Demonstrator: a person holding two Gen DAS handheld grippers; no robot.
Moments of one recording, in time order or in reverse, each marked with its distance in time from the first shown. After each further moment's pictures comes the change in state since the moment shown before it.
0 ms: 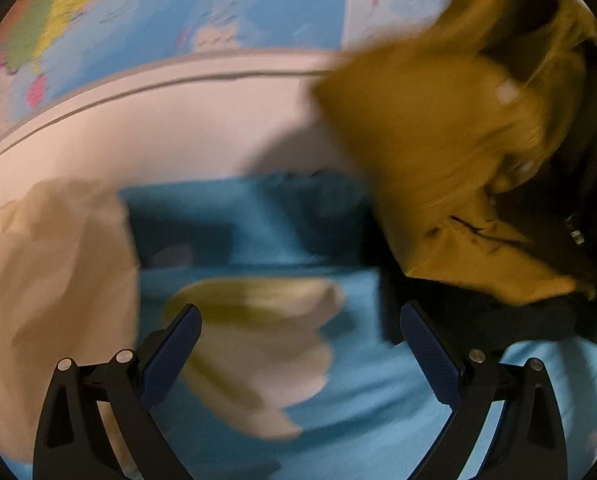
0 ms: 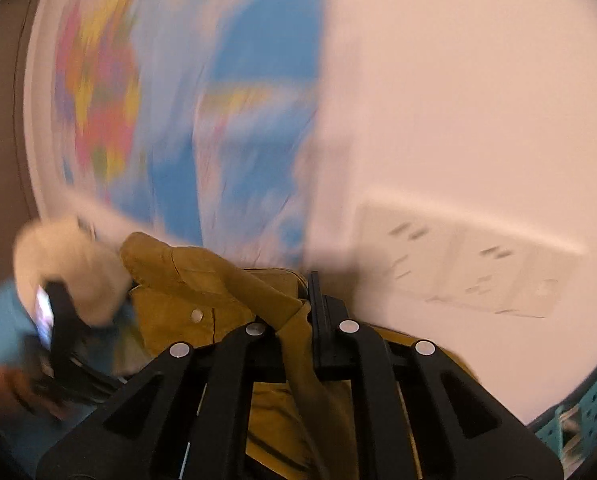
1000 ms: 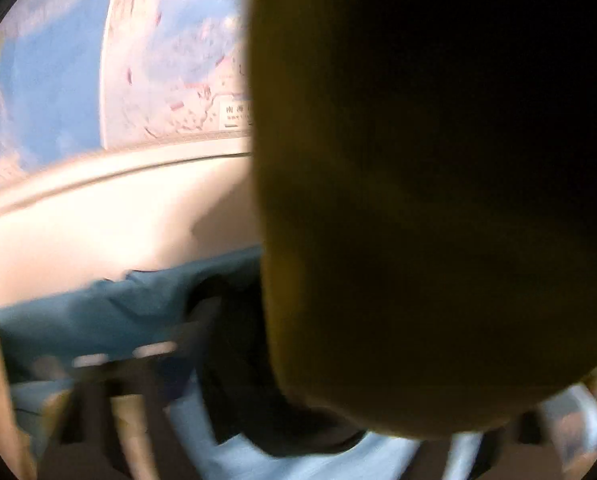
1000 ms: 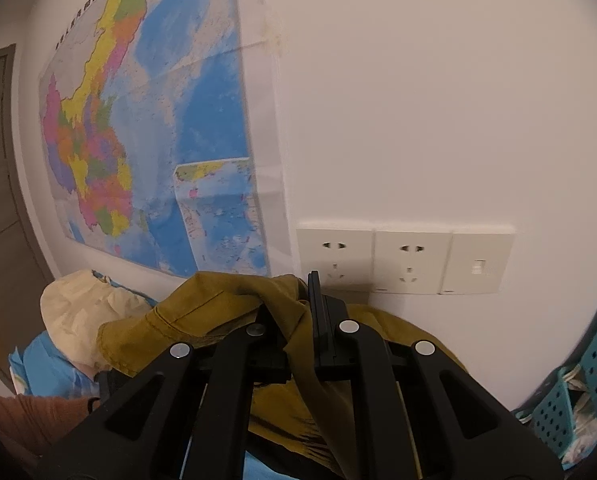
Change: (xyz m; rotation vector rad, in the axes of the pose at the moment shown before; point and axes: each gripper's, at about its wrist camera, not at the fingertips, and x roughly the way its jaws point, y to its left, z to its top) left arm 0.037 -0.080 0.046 0.195 -0.134 -0.372; right arm -0.055 -0.045 0.002 0.156 -0.036 0.004
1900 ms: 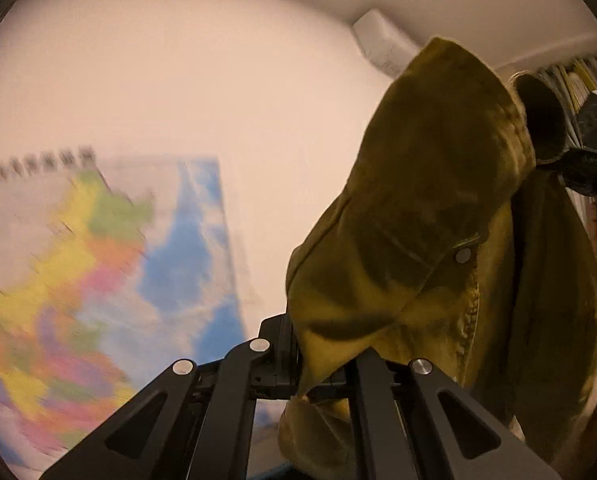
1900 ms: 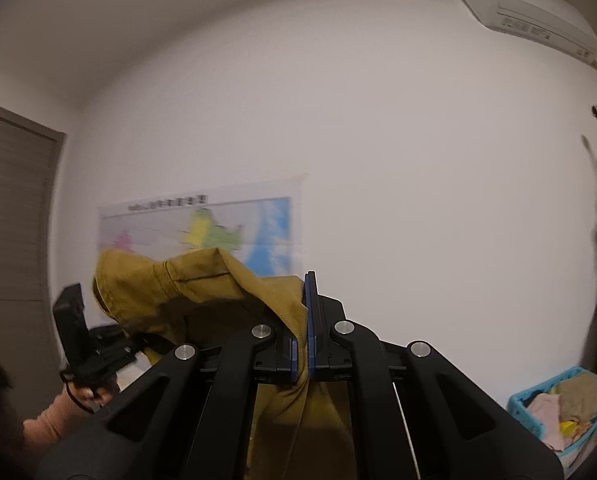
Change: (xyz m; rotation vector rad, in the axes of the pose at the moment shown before) left arm -0.372 -0.115 0.130 0.371 -0.681 0.095; right arm -0.382 0.087 0.069 -0.079 -0.567 -0.016
